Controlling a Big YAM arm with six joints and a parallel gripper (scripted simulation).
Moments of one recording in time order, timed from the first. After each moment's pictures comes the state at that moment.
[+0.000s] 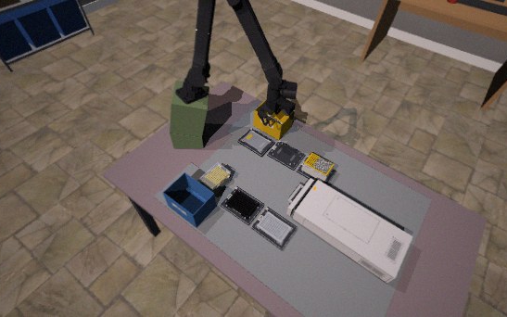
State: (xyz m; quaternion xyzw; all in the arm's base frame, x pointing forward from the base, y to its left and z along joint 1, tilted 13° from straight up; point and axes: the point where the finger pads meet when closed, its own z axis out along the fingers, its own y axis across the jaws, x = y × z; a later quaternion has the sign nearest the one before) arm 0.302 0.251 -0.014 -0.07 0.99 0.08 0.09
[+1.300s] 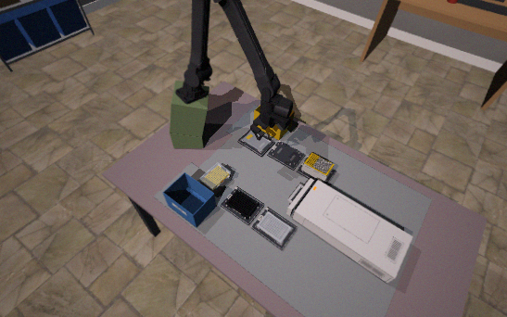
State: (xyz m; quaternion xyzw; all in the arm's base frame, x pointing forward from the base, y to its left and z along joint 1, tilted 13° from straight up) arm 0.362 0.132 0.014 -0.06 0.99 0.08 0.09
